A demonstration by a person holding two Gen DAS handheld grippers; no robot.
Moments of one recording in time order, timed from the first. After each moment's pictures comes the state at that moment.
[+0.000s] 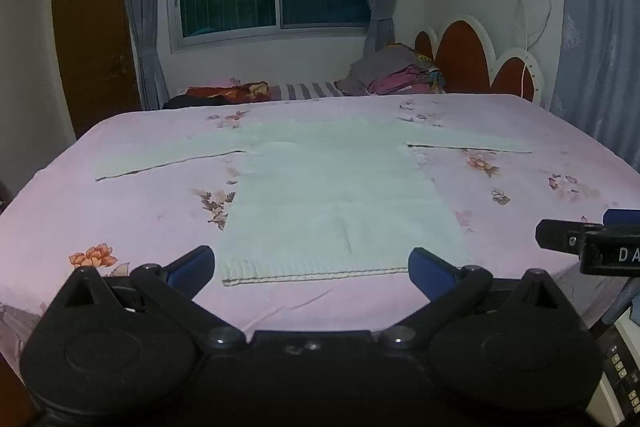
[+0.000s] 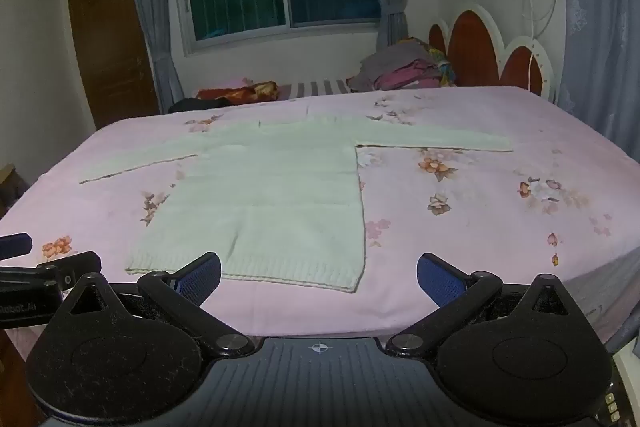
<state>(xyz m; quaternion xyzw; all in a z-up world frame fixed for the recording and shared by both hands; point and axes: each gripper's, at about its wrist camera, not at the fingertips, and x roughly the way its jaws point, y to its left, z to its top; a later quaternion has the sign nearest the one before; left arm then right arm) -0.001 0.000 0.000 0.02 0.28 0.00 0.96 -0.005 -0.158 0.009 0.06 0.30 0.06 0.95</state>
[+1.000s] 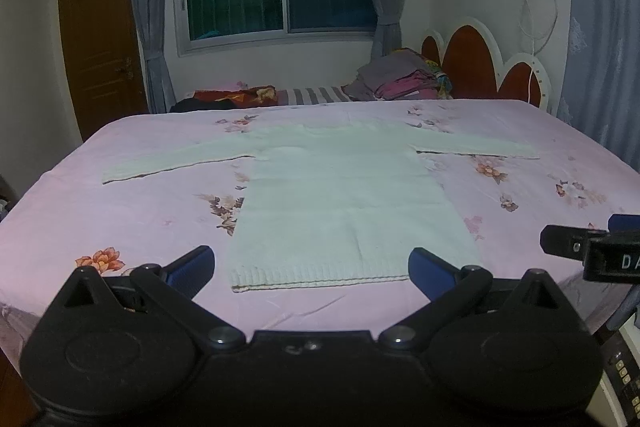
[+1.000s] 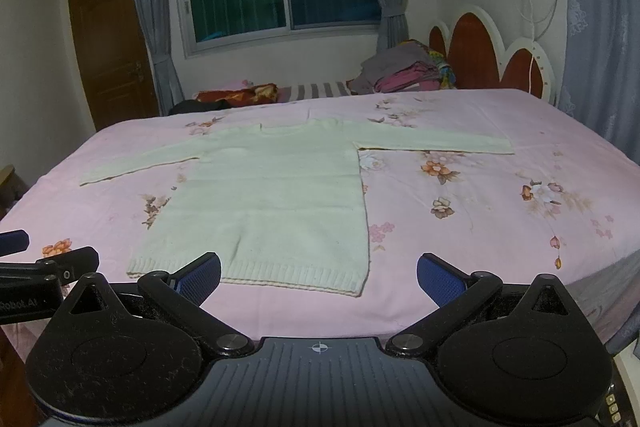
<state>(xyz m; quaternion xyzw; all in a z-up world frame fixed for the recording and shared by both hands) 0.003 0.005 0.008 0.02 0.28 0.01 0.96 -0.003 -0.153 0.011 0.05 0.30 0.06 0.95</state>
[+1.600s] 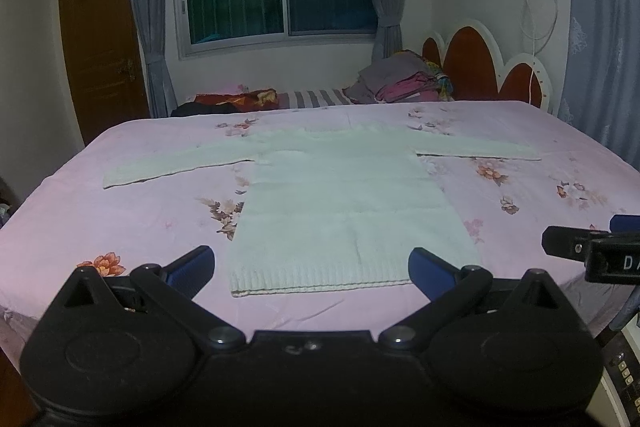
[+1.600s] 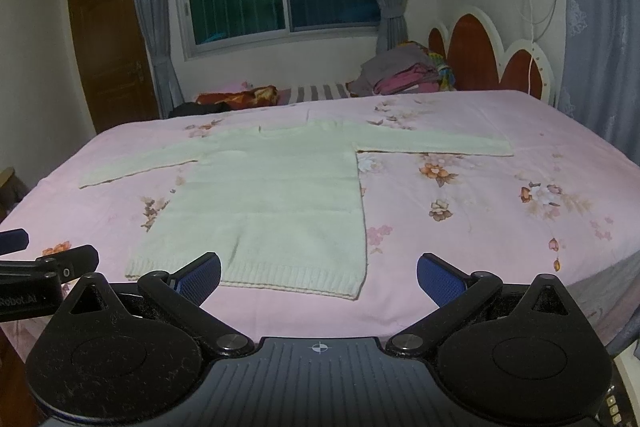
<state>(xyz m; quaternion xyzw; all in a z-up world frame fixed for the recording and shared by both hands) 0.001 0.001 0.015 0.03 0.27 0.01 0.96 -0.001 -0.157 0.013 0.06 0.30 0.06 0.95</state>
